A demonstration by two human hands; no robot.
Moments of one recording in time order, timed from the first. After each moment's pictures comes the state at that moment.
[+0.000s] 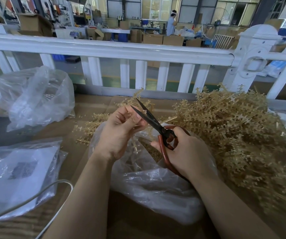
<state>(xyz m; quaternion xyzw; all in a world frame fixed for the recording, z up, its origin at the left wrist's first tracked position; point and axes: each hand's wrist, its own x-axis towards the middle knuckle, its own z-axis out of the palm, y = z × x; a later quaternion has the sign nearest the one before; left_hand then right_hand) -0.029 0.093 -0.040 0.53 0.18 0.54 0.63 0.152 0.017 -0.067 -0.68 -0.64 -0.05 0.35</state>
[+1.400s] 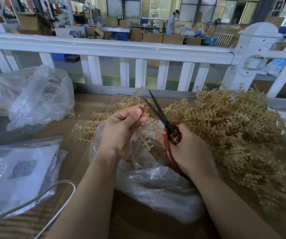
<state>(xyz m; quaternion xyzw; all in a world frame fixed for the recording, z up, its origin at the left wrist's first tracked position) -0.020 0.093 -0.042 0.46 0.24 0.57 0.64 0.161 0.024 -0.075 -0.72 -0.59 0.02 0.35</state>
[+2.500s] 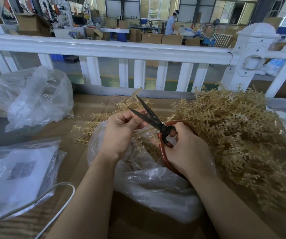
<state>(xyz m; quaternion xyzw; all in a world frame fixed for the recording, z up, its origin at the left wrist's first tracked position) -0.018 0.084 -0.038 0.60 0.29 0.56 0.49 0.156 0.021 -0.072 -0.68 -0.63 -0.12 0.34</state>
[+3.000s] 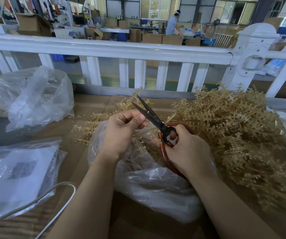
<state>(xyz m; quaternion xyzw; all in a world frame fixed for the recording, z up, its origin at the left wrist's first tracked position) -0.020 0.085 -0.039 0.62 0.29 0.55 0.47 0.156 0.020 -0.072 -0.69 -0.63 -0.09 0.33</state>
